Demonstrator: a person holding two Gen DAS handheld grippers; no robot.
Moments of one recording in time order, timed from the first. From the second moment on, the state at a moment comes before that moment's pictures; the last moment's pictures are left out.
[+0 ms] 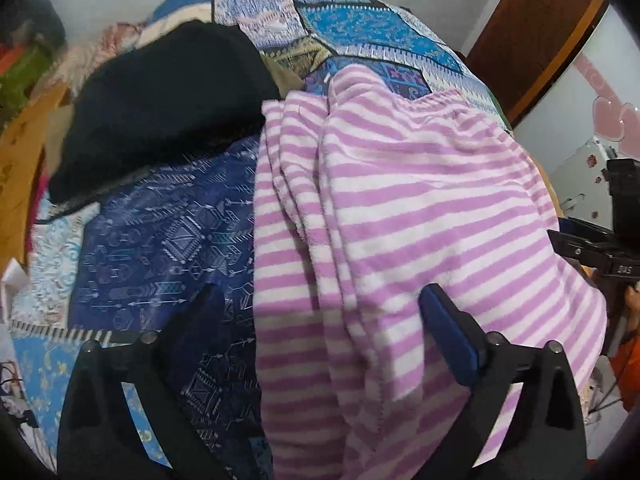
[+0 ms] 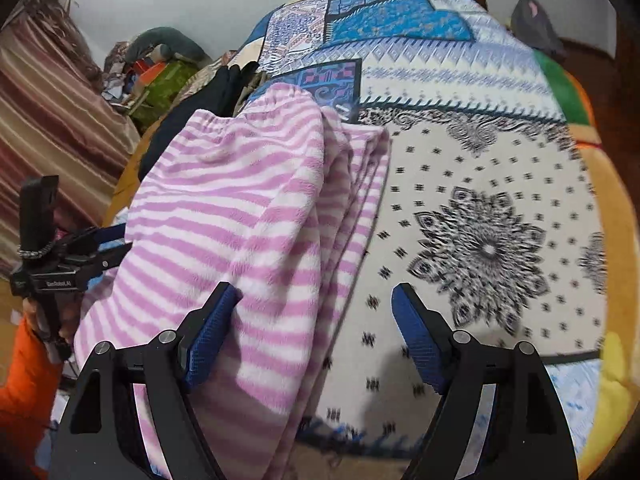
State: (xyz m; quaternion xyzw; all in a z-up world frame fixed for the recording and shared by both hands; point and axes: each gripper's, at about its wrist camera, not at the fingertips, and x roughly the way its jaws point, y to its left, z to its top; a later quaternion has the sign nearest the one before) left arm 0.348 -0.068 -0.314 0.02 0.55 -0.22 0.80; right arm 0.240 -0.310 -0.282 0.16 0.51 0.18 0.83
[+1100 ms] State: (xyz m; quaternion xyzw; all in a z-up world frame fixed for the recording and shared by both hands) left arm 0.368 -0.127 -0.264 0.05 0.50 -0.29 0.82; right arm 0.277 -0.265 -0.237 0.12 0.46 0.26 0.84
